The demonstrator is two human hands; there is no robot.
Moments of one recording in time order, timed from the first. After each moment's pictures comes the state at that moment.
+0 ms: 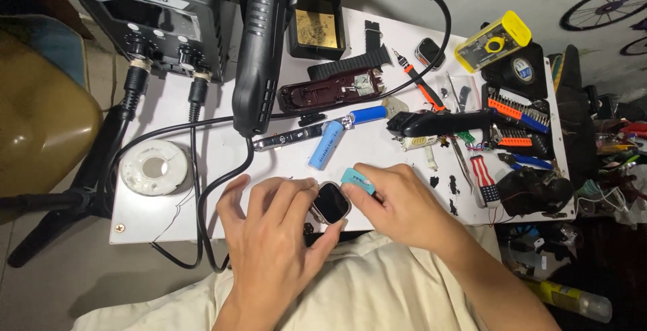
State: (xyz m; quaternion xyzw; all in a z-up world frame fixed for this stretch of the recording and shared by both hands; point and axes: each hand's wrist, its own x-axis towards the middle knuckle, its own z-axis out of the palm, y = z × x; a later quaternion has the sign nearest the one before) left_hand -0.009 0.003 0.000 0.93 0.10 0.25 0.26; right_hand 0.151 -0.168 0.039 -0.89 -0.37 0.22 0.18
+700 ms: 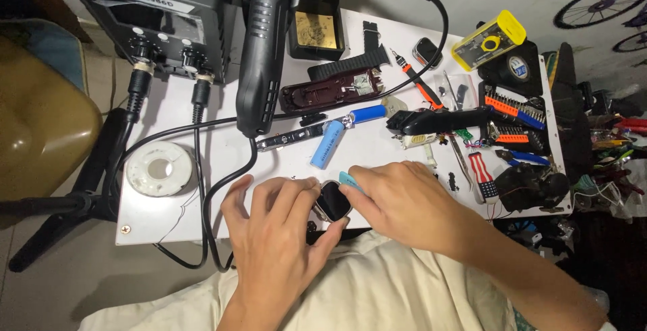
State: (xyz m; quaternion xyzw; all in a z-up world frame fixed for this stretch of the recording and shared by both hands) left_hand -0.010 0.005 -0.001 0.92 0.10 0.26 0.27; right_hand 0.150 -0.157 0.053 -0.87 -0.46 0.19 -0.05
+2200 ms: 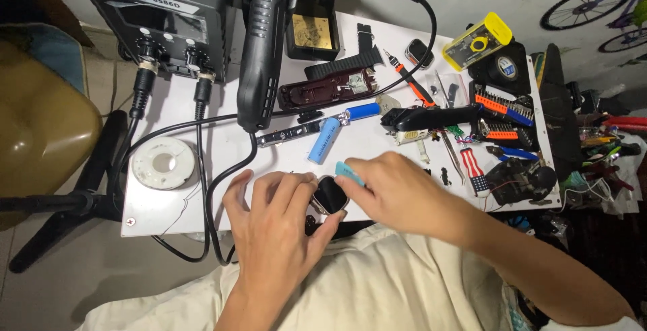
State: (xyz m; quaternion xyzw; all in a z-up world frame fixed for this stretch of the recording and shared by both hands) left_hand -0.013 0.005 0.000 0.93 0.09 0.26 0.25; right_hand 0.154 -0.148 0.060 -0.88 -0.41 0.26 0.03
